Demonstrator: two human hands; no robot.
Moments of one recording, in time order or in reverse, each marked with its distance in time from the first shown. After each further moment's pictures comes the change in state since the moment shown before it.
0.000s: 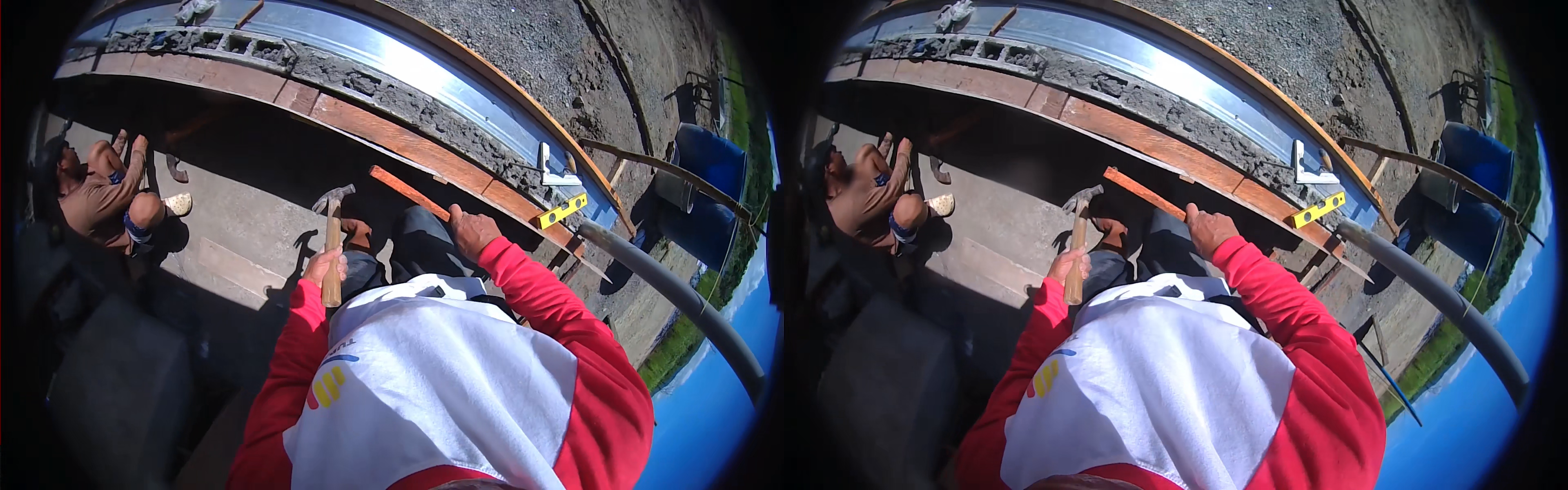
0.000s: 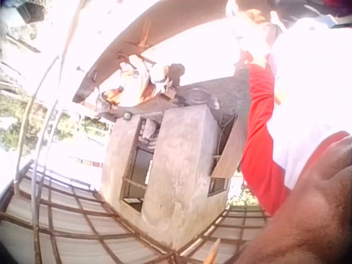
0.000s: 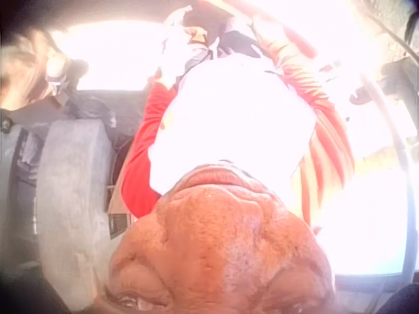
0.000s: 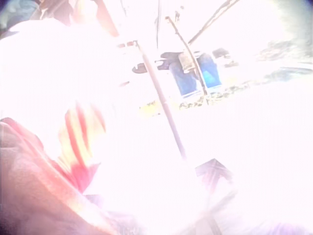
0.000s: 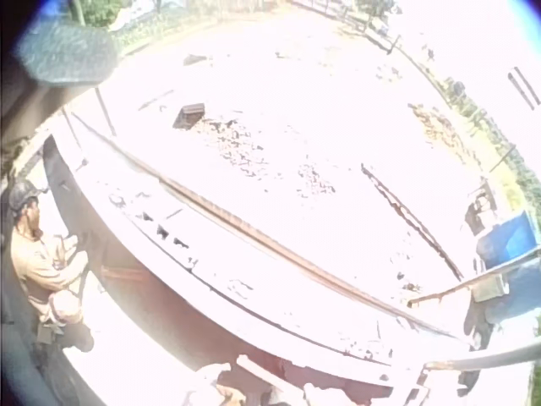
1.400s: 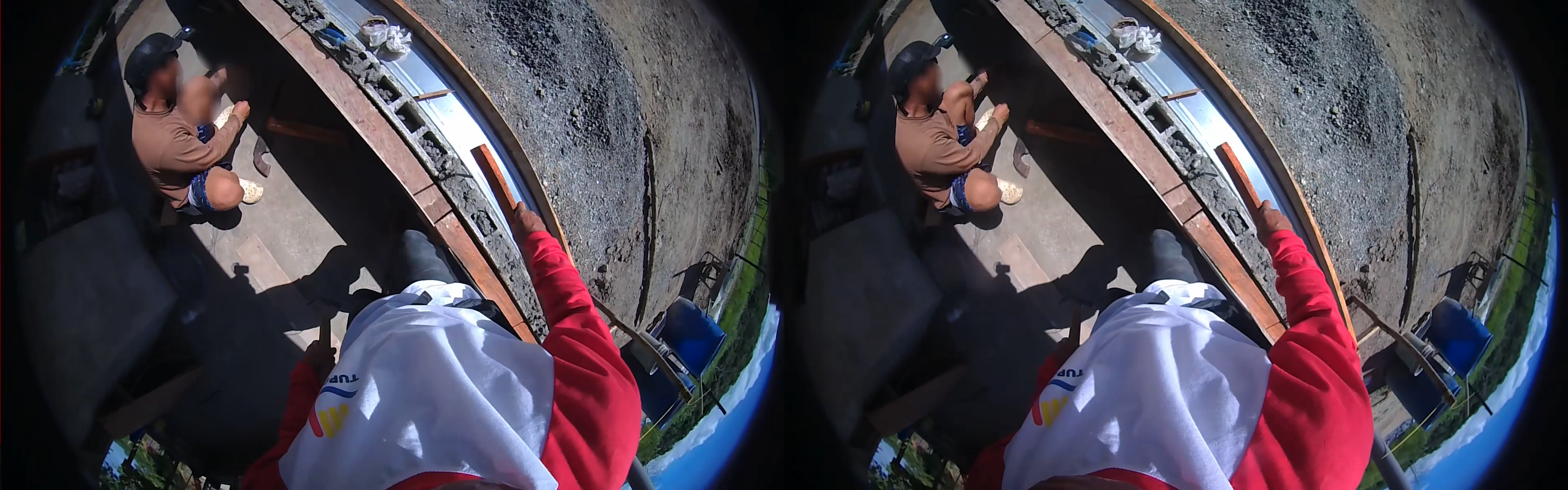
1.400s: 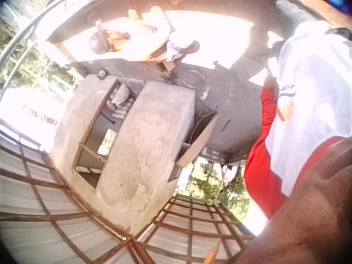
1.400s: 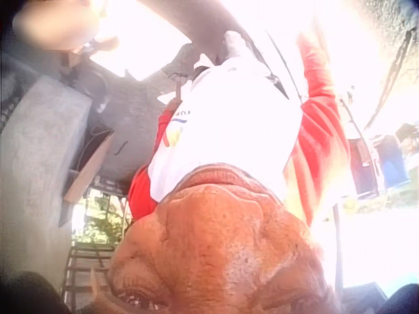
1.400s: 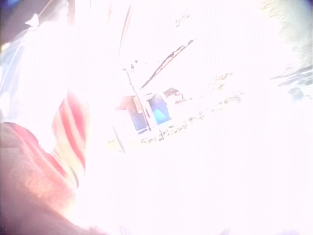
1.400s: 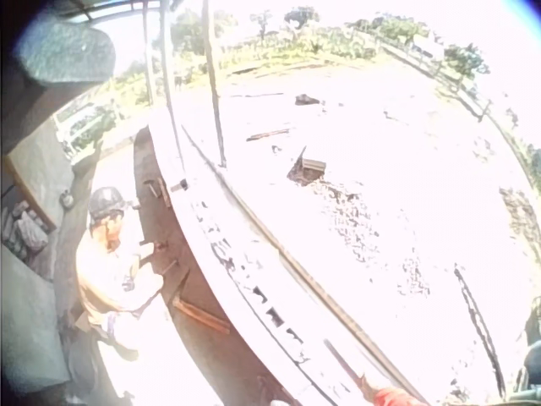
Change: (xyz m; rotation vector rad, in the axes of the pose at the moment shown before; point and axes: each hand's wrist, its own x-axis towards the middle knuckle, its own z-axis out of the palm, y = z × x) left_hand -0.145 0.069 -0.170 0.469 0.767 0.005; right_hand 0.297 -0.118 -0.235 -0.057 -0.025 0.100
